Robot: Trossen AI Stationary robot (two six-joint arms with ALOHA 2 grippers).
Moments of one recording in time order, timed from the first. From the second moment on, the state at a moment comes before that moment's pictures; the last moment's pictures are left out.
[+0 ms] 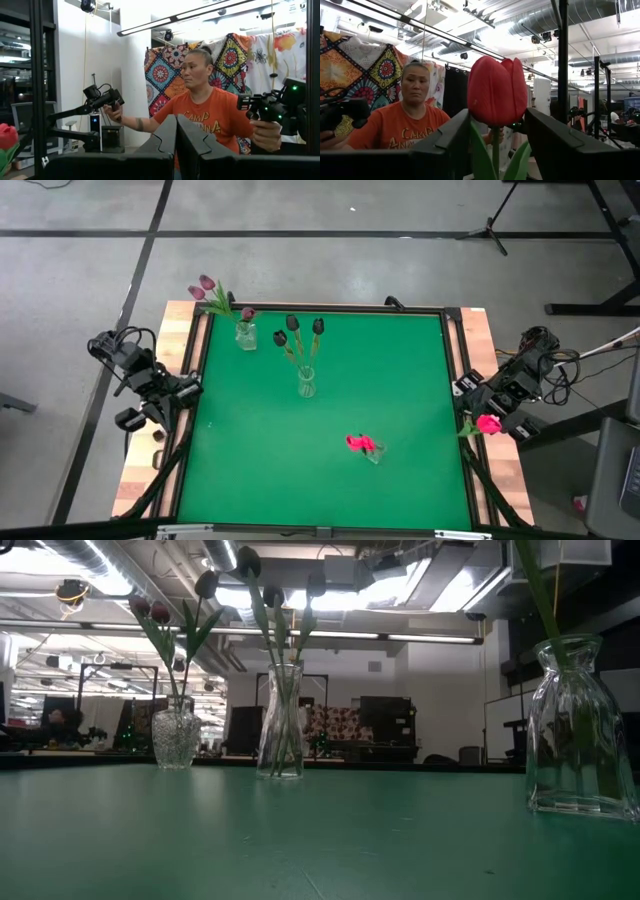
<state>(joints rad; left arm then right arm) -0.51 0.15 0.39 0.14 0.43 -0.15 0.74 0.23 0.43 0.28 -0.10 -0.03</state>
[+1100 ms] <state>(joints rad) -0.51 0.15 0.39 0.14 0.43 -0.15 0.74 0.32 0.43 0.30 0.19 -0.03</state>
